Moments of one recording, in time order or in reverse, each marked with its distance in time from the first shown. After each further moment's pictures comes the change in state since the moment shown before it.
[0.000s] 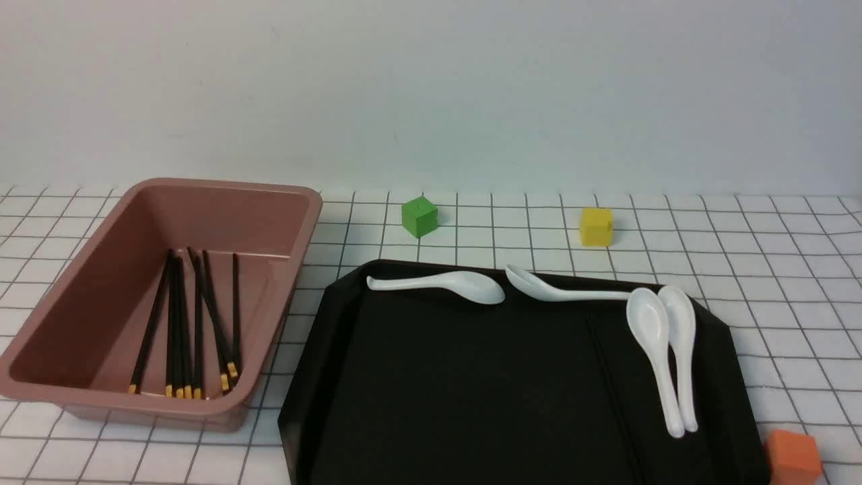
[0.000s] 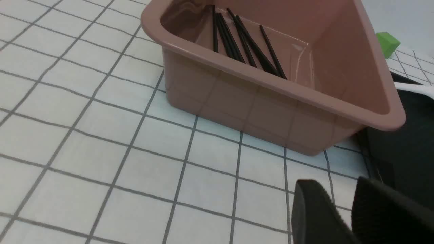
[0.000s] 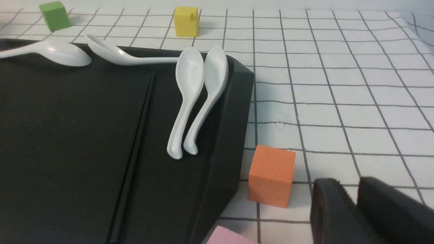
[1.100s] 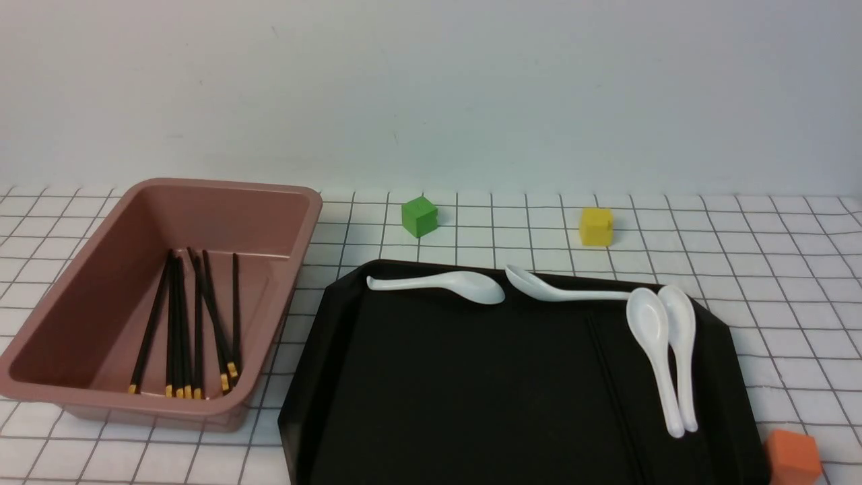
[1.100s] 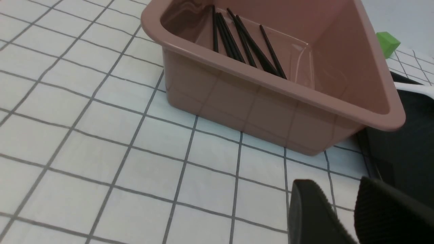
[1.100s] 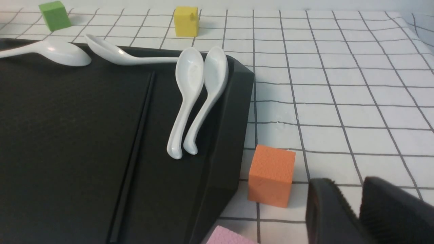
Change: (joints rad) right arm 0.000 0.000 0.000 0.000 0.000 0.000; left arm 0.000 0.000 0.000 0.000 0.000 0.000
